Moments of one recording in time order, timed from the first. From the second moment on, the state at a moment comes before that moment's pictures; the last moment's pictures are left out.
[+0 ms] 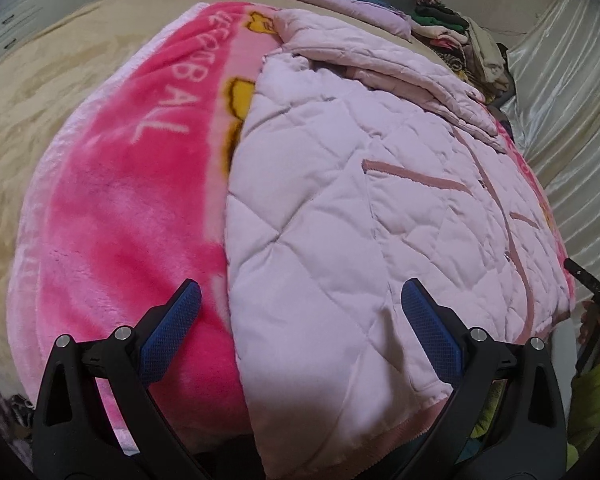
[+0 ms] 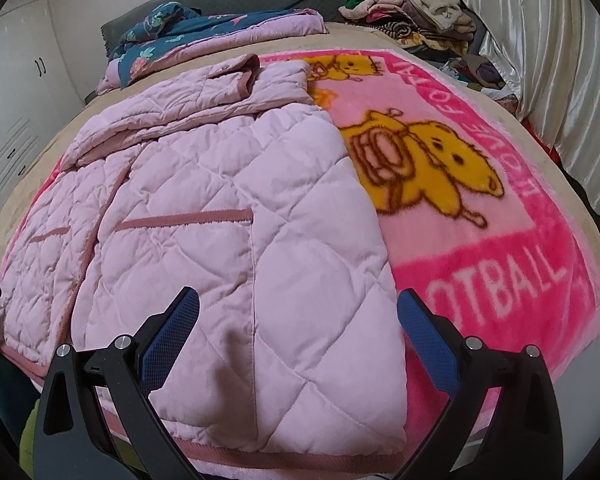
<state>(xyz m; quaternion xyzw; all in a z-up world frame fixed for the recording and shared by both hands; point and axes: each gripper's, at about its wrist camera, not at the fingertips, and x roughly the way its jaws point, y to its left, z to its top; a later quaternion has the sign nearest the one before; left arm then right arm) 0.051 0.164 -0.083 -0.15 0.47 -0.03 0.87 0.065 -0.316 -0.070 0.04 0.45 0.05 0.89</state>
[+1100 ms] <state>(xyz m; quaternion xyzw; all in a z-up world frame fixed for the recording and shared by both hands) 0.071 0.108 -0.086 -0.04 0.50 -0.07 0.86 0.023 -0.359 -0.112 0.15 0.49 0.16 0.84</state>
